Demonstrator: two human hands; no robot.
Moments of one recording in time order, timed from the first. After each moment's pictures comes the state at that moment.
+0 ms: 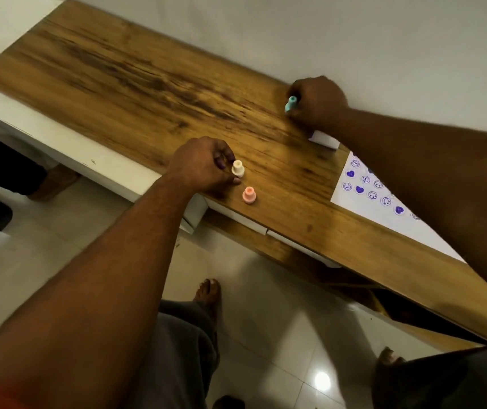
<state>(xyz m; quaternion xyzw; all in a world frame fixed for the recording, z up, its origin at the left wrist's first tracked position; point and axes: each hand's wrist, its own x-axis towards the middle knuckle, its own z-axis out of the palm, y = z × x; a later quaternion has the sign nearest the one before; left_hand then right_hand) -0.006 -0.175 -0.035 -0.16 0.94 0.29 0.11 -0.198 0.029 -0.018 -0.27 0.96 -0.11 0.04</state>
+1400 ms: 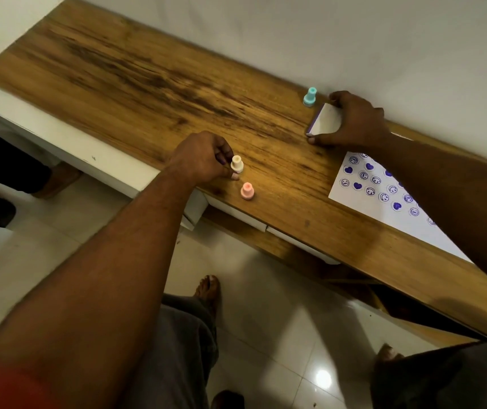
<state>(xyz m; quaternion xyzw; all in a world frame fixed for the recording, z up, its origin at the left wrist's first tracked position) -0.013 -0.180 -0.043 -0.15 0.93 0.31 0.12 -0.186 0.119 -0.039 -0.21 0.96 -0.16 0.08</state>
